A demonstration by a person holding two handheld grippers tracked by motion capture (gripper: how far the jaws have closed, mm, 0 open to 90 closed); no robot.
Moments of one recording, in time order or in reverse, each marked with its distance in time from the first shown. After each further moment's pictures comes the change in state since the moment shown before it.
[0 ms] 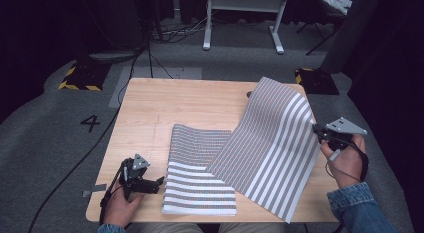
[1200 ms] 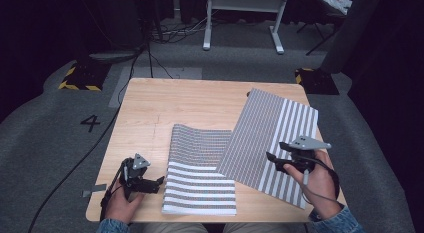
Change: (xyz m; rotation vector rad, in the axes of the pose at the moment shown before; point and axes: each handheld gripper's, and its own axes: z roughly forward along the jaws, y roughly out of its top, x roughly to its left) left arm 0.000 0.001 0.000 0.003 0.001 0.002; right arm 0.123 0.014 -0.022 0.049 0.364 0.073
